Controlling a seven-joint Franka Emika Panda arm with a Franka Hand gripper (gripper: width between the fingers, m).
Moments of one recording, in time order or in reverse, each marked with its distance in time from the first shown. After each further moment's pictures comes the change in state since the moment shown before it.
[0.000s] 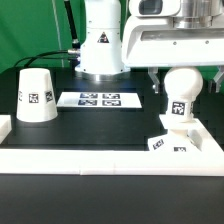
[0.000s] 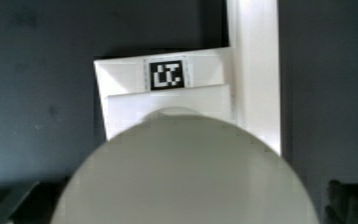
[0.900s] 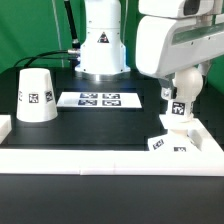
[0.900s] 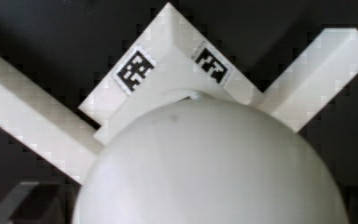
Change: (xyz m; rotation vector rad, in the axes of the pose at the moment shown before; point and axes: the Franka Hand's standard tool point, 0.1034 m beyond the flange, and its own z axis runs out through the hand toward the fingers) arm 0.002 0.002 -0.001 -0.050 -0.007 -0.851
